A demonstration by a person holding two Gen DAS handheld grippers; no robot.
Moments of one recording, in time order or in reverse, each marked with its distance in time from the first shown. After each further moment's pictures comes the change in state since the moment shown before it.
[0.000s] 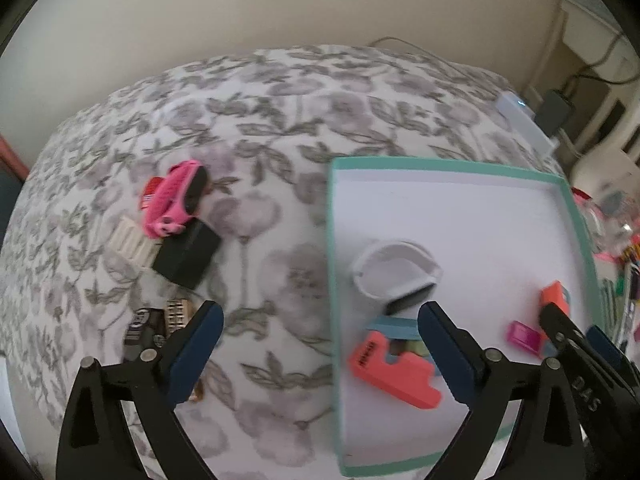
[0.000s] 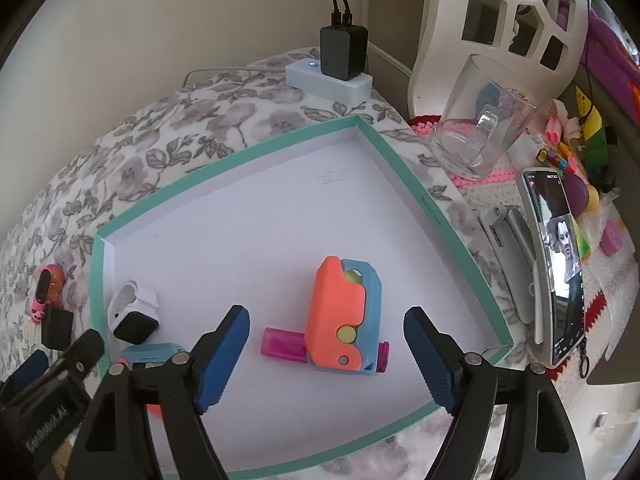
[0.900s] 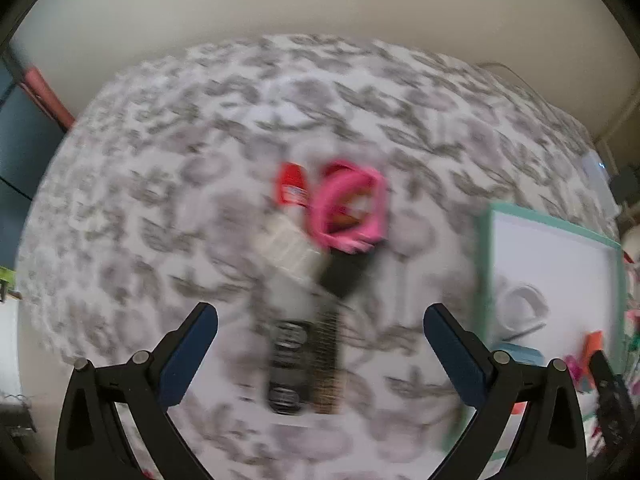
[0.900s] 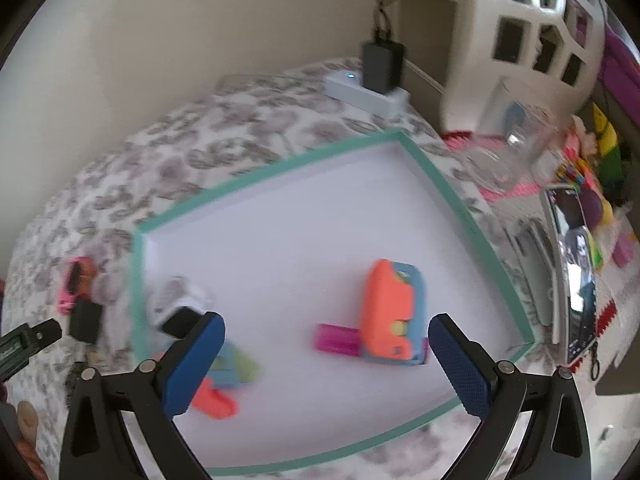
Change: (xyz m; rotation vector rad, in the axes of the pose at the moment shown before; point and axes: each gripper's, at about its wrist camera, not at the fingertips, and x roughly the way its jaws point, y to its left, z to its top) left arm -0.006 0.110 0.022 -0.165 0.076 0.122; right arm -0.022 0.029 -0.002 -0.044 -0.033 0.088
